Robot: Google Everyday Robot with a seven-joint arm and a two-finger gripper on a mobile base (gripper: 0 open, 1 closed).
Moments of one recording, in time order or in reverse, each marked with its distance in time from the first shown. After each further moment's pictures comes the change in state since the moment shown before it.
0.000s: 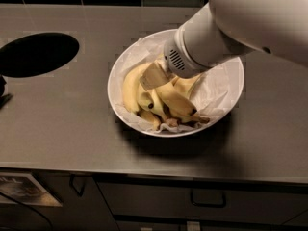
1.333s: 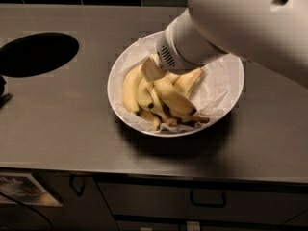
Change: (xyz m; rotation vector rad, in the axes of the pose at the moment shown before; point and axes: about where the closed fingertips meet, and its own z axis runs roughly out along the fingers) arm -0.011 -0.007 -0.005 0.128 -0.010 0.025
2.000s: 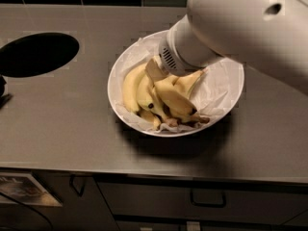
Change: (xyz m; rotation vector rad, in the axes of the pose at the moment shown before) arm 0.005 -0.007 0.008 0.022 0.011 0.028
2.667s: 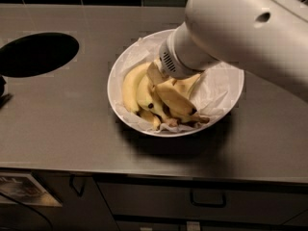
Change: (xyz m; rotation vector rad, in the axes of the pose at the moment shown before) arm 0.007 -0.003 0.012 -0.001 0.019 0.019
